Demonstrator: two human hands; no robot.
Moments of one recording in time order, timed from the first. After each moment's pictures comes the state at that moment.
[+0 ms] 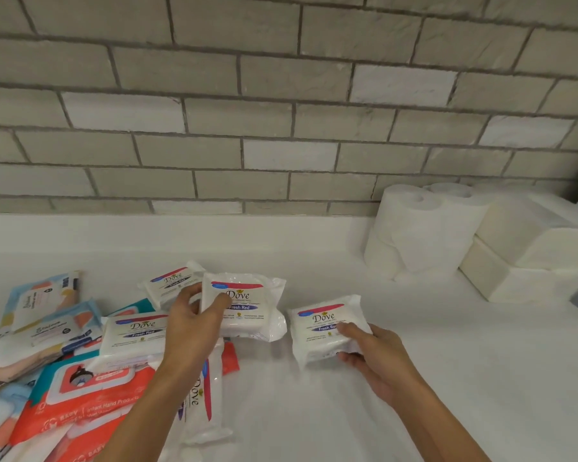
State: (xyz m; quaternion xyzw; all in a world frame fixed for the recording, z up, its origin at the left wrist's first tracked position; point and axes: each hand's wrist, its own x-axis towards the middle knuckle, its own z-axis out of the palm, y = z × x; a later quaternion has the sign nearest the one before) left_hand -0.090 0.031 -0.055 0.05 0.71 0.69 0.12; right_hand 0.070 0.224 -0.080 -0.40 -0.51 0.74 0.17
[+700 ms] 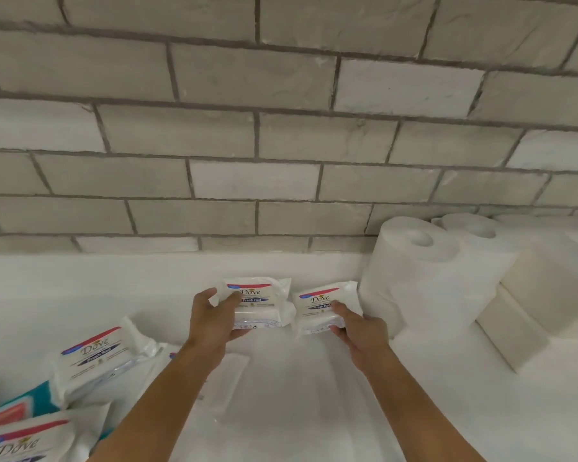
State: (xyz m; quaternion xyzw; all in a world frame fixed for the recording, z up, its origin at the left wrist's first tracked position) left_hand -0.195 0.207 -0.076 -0.06 0.63 0.73 0.26; right_hand -0.066 0.391 -0.108 -0.46 -0.42 0.74 0.27
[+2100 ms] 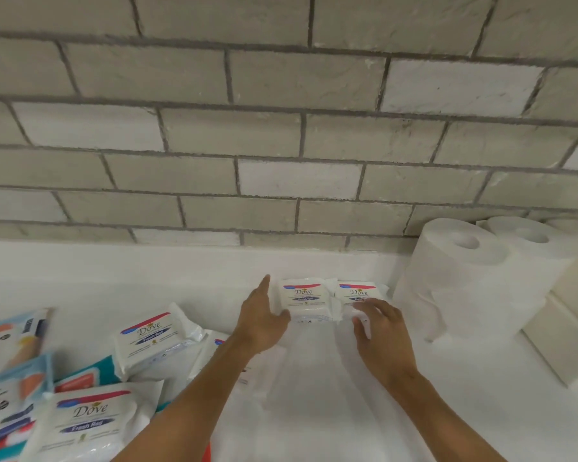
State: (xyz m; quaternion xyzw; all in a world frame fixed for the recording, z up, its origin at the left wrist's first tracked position) left_hand -0.203 0.202 -0.095 0.22 0.87 0.41 0.16; right_hand -0.059 0.370 -0.134 -0.28 -0.91 0.17 0.27
